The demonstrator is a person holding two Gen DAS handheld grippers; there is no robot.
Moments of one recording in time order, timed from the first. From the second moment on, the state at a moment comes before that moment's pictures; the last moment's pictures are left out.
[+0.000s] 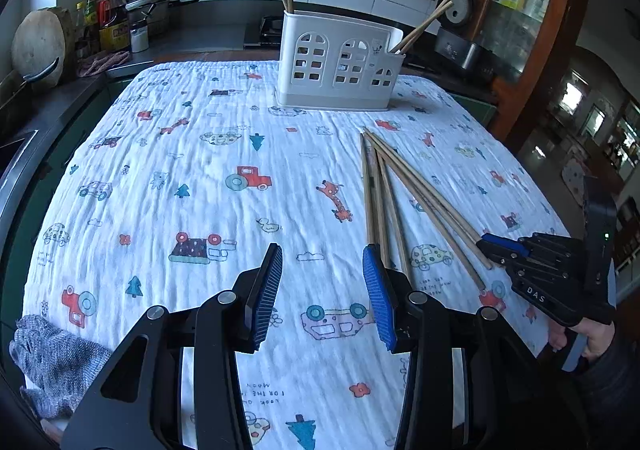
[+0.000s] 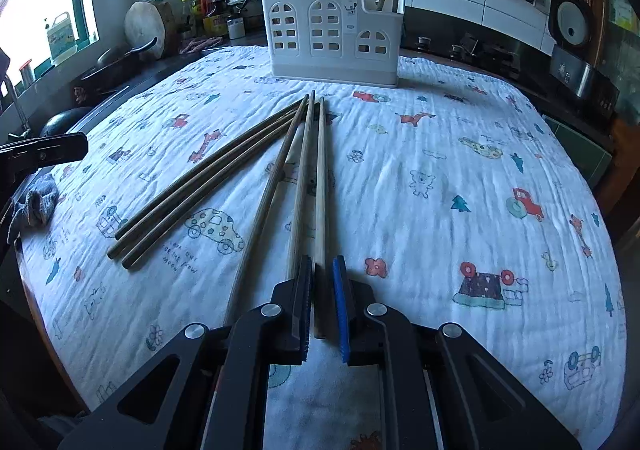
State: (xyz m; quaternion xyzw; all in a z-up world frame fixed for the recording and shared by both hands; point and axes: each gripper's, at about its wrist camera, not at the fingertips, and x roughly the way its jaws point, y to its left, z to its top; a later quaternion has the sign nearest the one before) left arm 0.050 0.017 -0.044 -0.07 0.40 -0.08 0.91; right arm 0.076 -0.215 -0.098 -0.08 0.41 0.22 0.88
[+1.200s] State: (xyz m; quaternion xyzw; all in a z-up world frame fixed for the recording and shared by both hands) left arm 0.096 -0.031 -0.099 -0.06 0.46 -0.13 0.88; right arm 0.053 -0.235 -0.056 -0.07 0.35 0.18 0.92
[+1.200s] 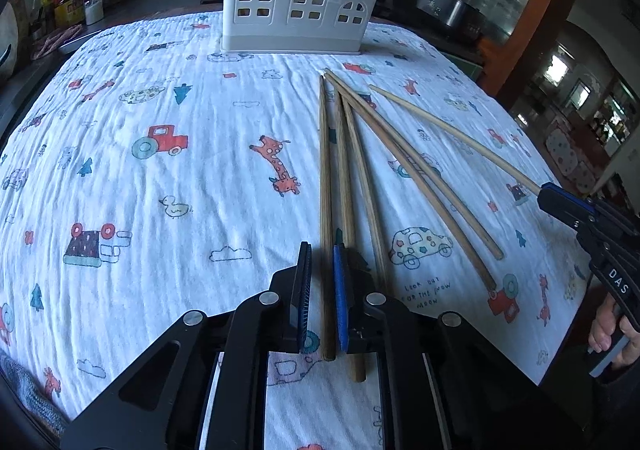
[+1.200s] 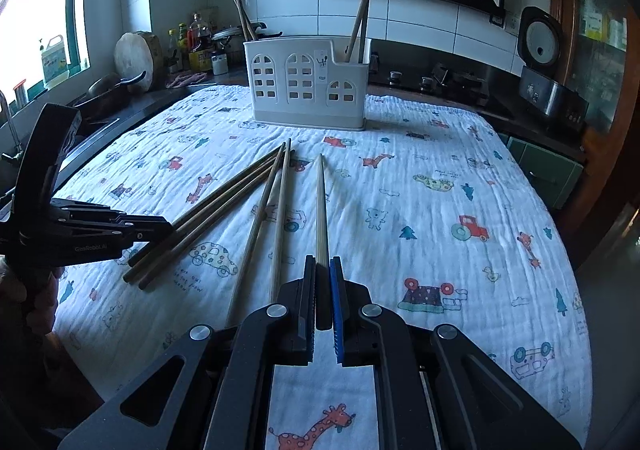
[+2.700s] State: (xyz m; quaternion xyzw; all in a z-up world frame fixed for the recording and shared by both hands) left arm 0.156 -0.009 0.096 -0.02 0.30 -0.17 0.94; right arm 0.169 -0.189 0.138 -0.09 0.28 0.24 0.93
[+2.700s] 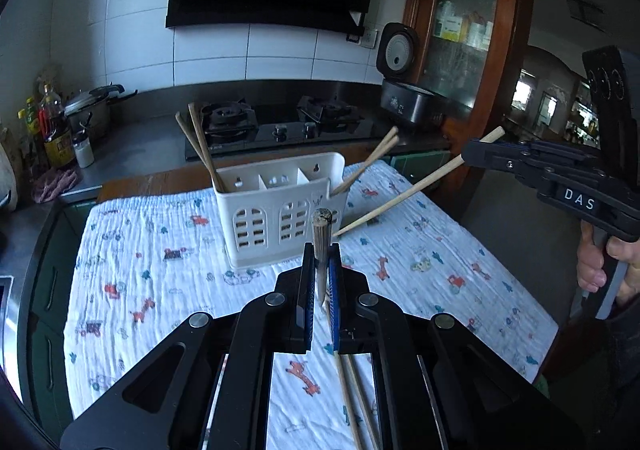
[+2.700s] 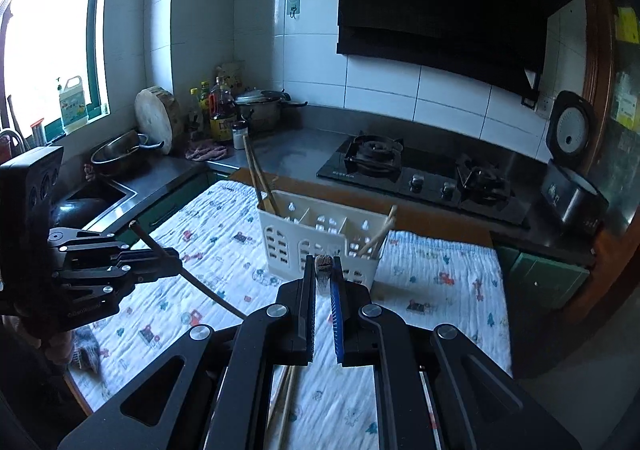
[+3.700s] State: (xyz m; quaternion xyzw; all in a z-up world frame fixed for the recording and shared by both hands) left arm 0.304 0.033 0.138 -0.02 0.31 -0.10 0.95; right arm 0.285 -0.168 0.156 -0.11 0.32 0.21 0.92
